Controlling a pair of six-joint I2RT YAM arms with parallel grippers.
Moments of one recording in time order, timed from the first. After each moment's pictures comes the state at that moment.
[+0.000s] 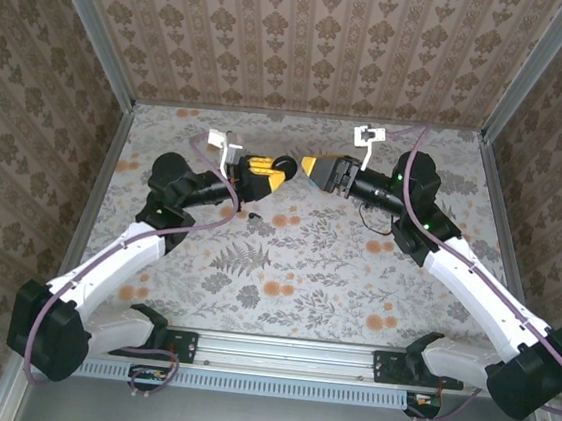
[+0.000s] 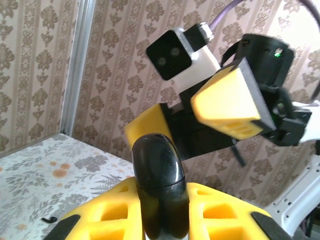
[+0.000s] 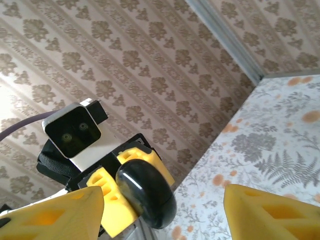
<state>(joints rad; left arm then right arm) -0.52 1.12 0.80 0.57 0.85 -0.48 0.50 1.19 1.05 0.19 -0.59 0.77</state>
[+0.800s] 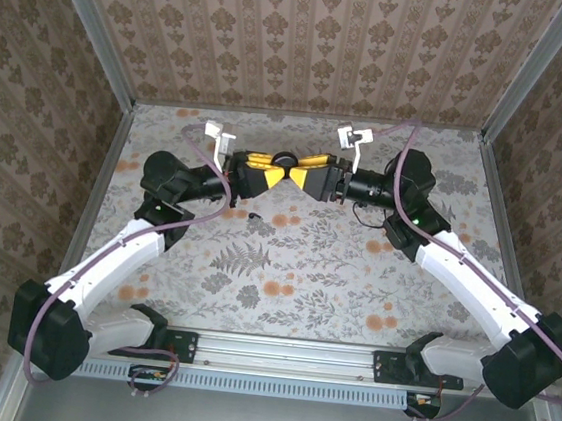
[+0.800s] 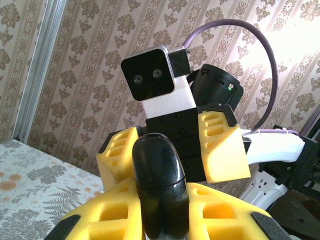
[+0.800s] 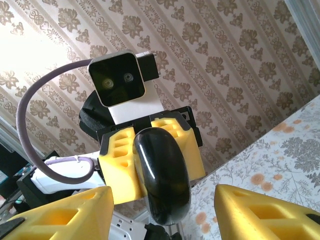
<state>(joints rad) -0.52 1.13 0.84 0.68 0.93 -0.72 0.53 1.24 1.06 0.33 -0.81 0.74</state>
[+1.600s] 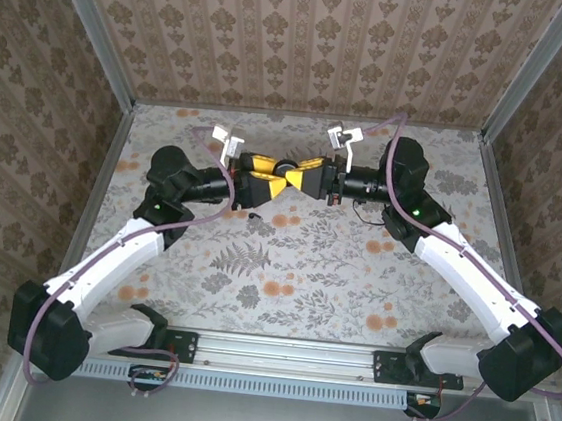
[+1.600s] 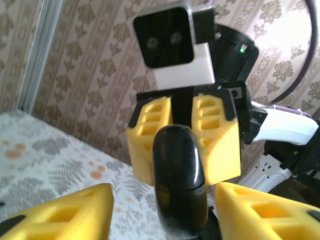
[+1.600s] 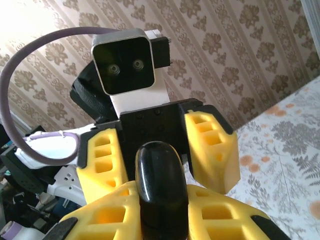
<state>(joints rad) -0.52 1.12 0.86 0.46 0.96 -0.62 0.52 1.28 1.16 0.09 -0.86 0.54</state>
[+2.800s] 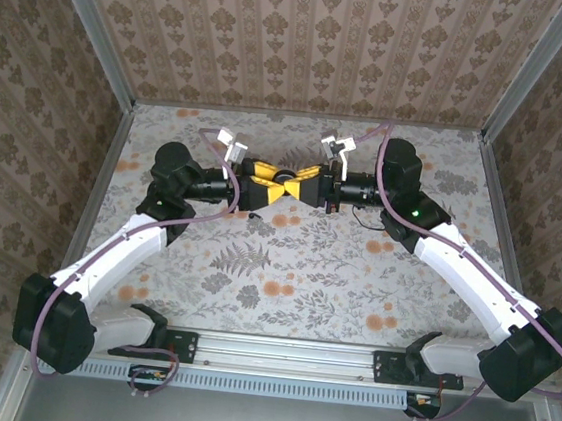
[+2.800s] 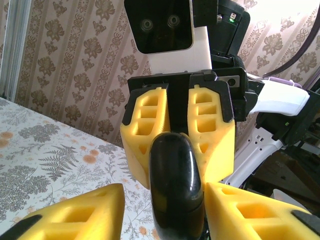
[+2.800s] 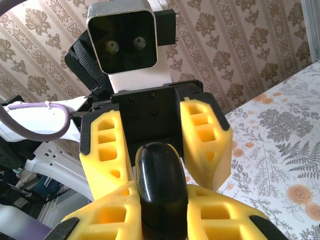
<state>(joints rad) -0.49 1.17 0.86 0.49 1.09 -0.57 0.54 1.27 1.15 0.00 -0.85 0.40</state>
